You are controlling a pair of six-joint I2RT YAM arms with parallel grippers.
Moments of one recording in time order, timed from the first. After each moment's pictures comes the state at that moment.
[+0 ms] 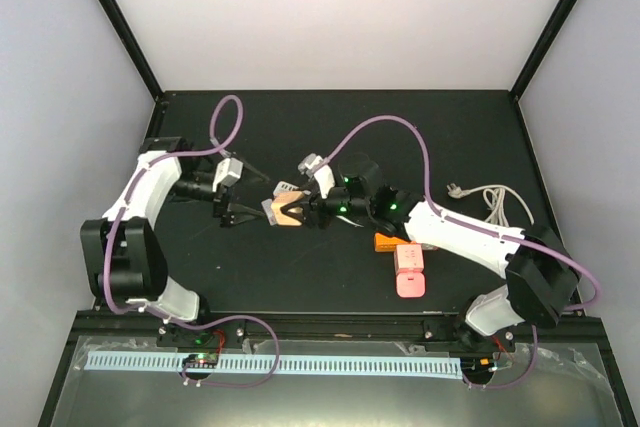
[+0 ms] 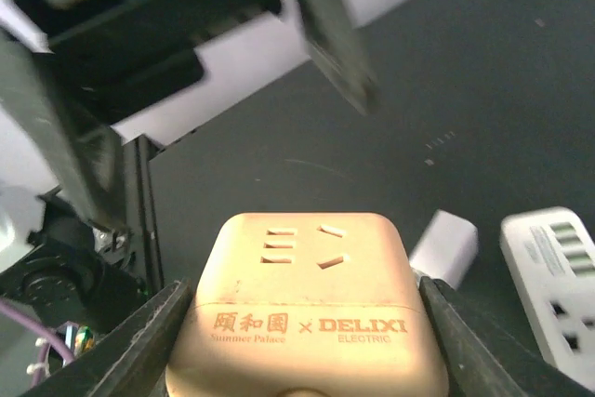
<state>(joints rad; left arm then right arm) 0.03 1.54 1.18 -1.53 1.30 1.74 0.91 1.47 1.00 0.06 -0.43 0.21</state>
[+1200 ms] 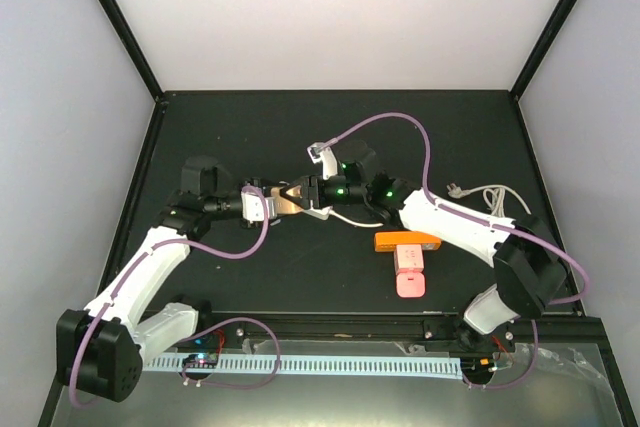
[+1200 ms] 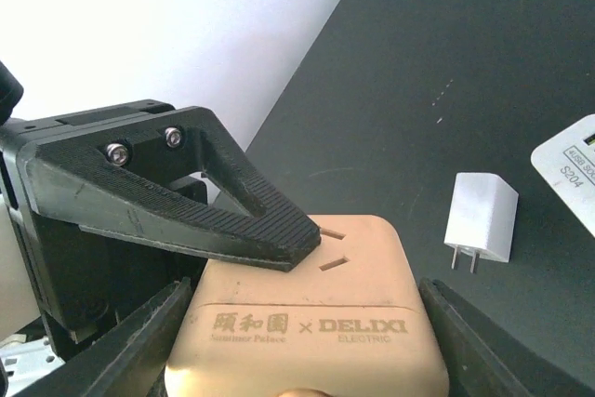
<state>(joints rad) -0.22 1.01 0.68 -0.27 0.90 1.08 0.84 1.54 1.09 0.01 -0.45 0.67</state>
